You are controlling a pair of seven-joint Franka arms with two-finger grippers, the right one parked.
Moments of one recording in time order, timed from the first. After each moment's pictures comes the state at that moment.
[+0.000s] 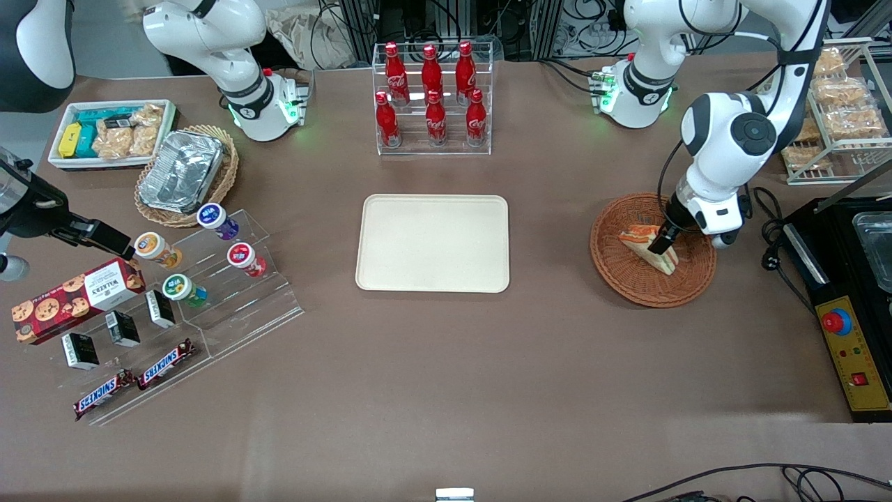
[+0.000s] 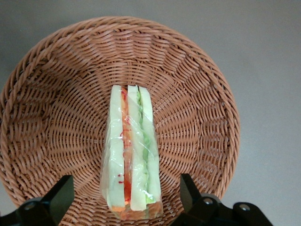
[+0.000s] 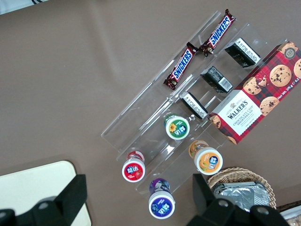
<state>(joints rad) -0.05 -0.07 -0.07 -2.59 -0.03 2.60 -1.07</state>
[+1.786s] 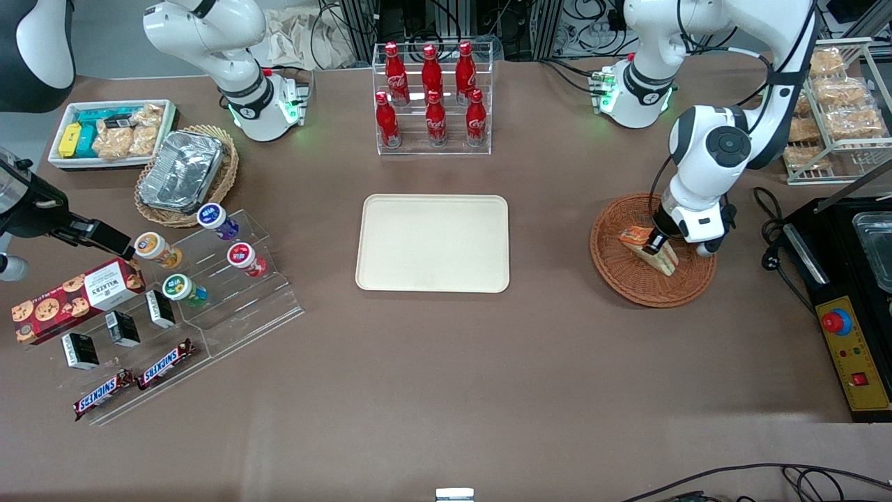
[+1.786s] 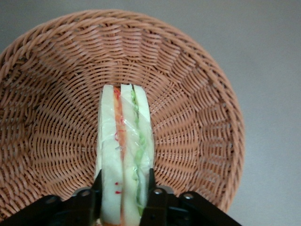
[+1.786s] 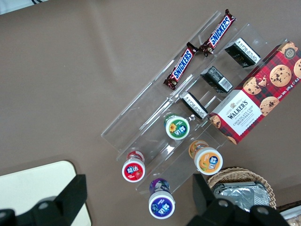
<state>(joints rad) -0.09 0.01 -0.05 -2.57 0.08 2.66 -1.18</state>
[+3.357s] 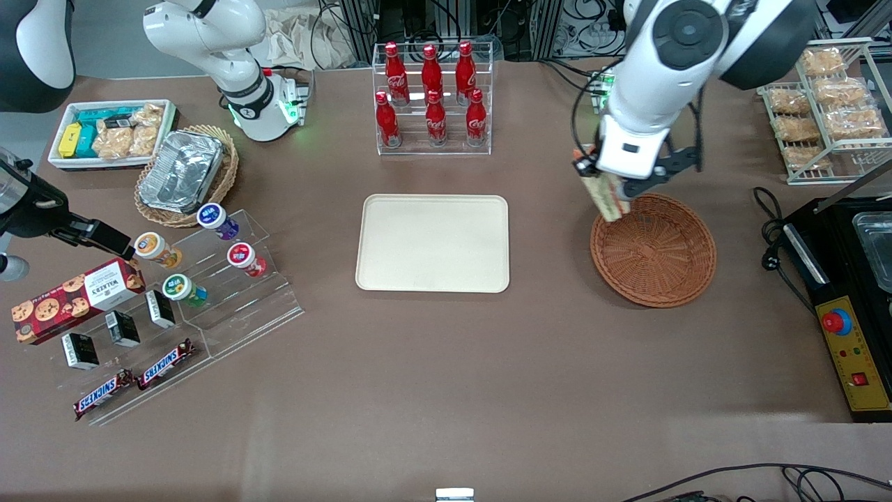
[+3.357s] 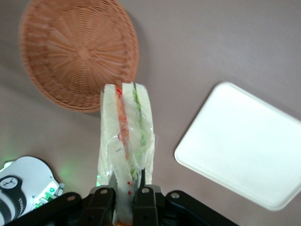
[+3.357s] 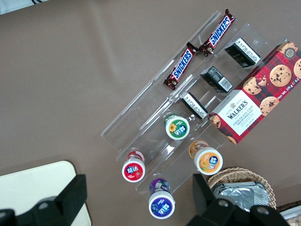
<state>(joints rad) -0.12 -0.06 -0.42 -1.85 -0.08 1.65 -0.94</state>
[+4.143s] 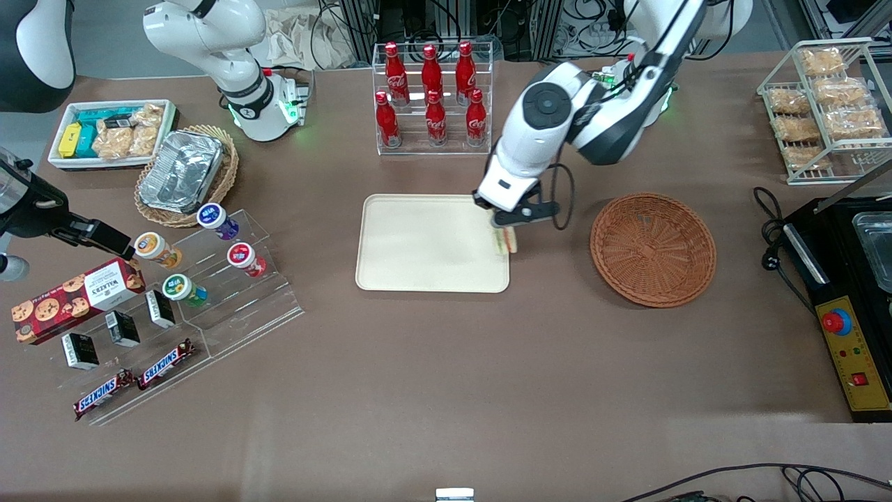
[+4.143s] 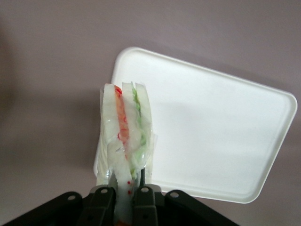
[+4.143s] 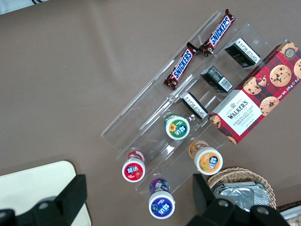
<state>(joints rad) -0.35 0.19 -0.44 -2.06 -0.08 2.31 -0.93</state>
